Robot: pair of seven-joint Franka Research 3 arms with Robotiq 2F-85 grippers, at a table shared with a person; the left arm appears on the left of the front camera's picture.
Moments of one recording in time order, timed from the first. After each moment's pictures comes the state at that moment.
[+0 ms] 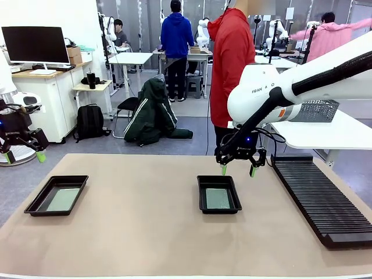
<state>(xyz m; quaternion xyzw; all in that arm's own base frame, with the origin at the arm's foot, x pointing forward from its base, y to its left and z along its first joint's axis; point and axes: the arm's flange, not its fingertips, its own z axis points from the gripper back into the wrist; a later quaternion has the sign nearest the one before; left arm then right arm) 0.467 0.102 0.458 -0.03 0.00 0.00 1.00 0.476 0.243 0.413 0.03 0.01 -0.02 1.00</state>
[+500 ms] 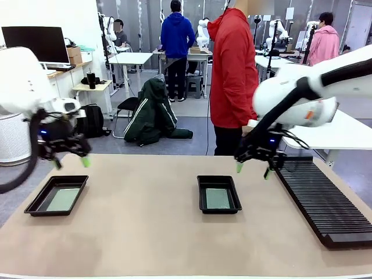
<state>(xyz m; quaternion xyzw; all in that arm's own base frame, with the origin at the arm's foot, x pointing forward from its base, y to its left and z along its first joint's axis) 0.448 -0.043 0.441 -0.10 -0.03 -0.05 0.99 0.450 0.155 0.421 0.13 0.00 -0.05 0.99</state>
